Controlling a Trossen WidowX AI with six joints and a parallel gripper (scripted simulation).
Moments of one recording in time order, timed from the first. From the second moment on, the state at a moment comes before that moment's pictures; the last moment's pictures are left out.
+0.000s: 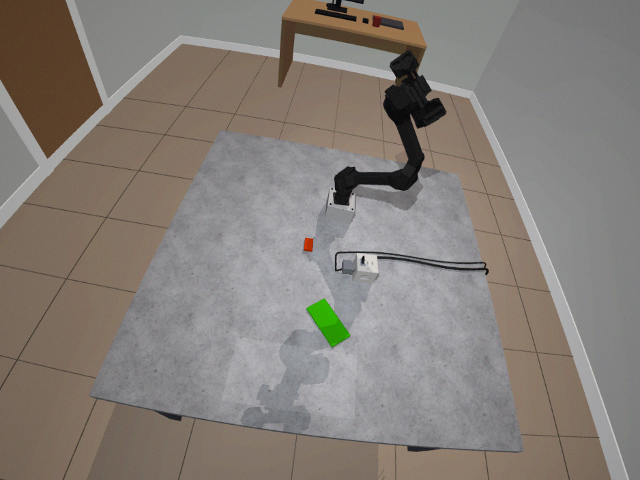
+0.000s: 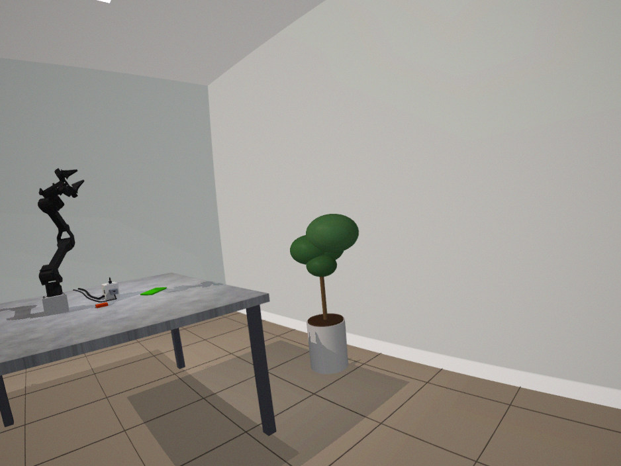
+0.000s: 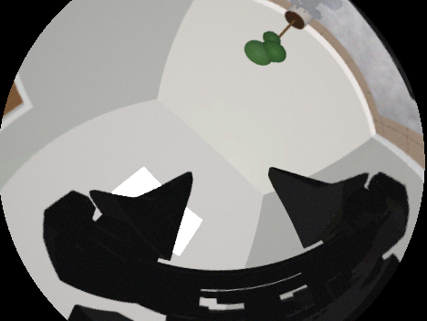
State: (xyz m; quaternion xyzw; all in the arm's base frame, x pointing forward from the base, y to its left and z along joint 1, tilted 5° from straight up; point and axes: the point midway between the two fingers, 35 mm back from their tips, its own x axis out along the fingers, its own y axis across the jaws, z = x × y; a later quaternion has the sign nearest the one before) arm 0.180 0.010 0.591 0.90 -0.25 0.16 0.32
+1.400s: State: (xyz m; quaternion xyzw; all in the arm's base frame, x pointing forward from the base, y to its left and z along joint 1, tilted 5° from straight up) arm 0.368 -0.172 0.330 0.55 -0.18 -0.02 -0.81
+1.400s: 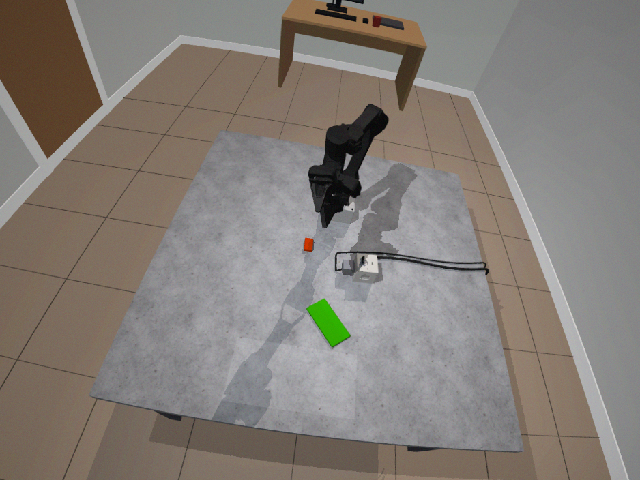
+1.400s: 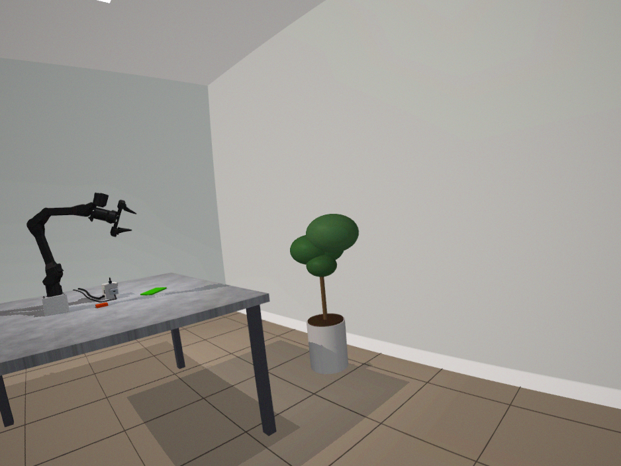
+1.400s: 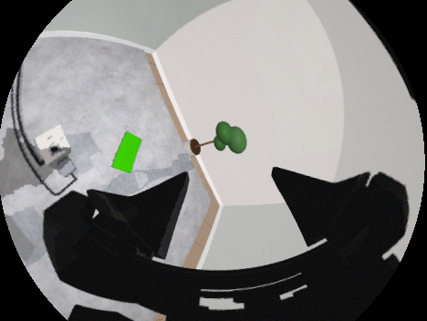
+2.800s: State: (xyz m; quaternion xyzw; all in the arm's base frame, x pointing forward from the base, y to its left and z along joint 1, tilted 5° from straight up) arm 0.307 0.039 0.084 0.46 -0.50 -0.49 -0.56
